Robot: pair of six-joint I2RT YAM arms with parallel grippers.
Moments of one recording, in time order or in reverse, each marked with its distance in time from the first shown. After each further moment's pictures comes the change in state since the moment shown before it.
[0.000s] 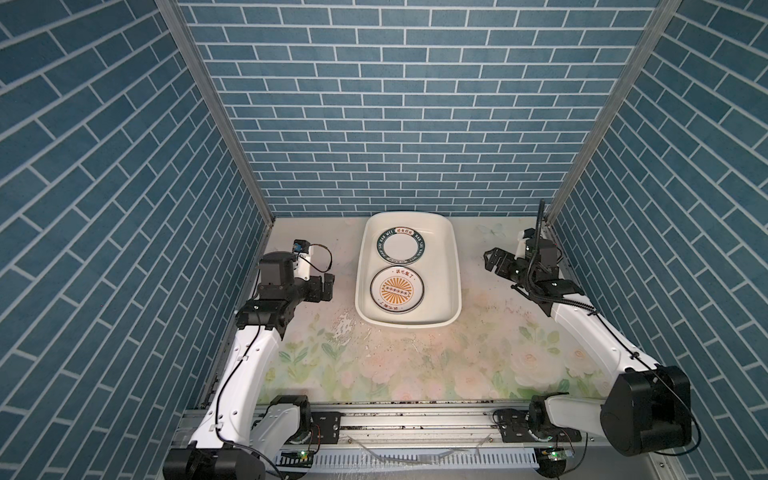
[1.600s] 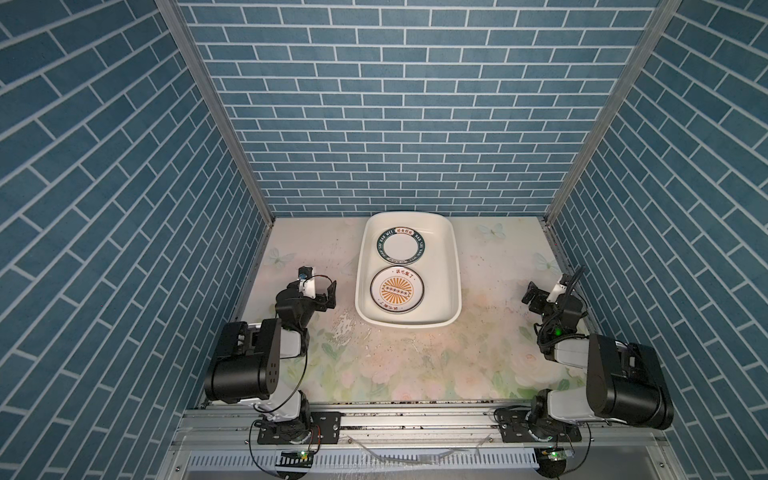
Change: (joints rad) left arm 0.103 0.562 -0.531 1.465 0.134 0.032; right arm -0.384 0.179 -0.626 1.096 0.063 -0.312
